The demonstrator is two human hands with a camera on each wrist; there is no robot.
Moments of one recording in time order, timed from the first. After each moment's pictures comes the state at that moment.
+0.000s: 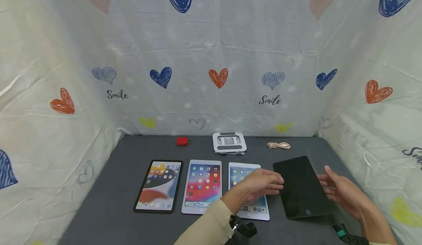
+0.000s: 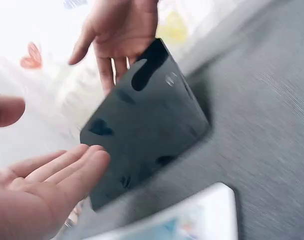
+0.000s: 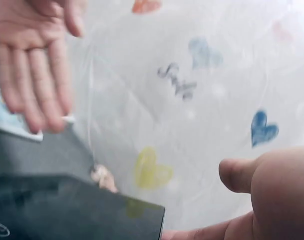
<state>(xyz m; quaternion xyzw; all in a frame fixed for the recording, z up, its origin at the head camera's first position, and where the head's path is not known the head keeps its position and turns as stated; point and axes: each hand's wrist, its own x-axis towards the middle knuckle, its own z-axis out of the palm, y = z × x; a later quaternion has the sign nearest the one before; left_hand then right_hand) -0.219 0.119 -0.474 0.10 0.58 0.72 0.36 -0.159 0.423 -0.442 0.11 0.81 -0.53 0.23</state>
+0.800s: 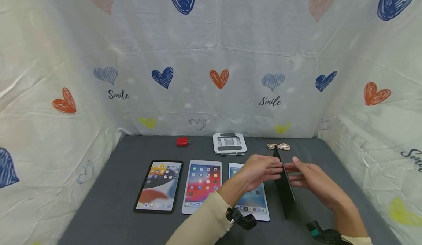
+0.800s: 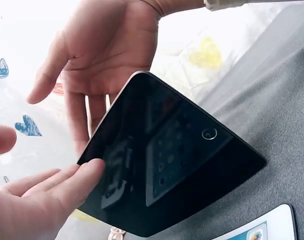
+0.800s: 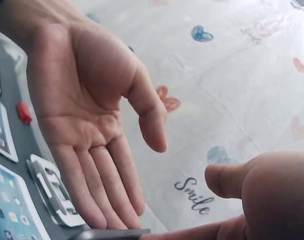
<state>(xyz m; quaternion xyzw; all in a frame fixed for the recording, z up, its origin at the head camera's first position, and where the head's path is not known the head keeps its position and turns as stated) -0.225 0.108 -0.422 0.09 0.53 0.79 0.31 -0.162 0.320 -0.394 0.02 0.84 -0.53 0.15</state>
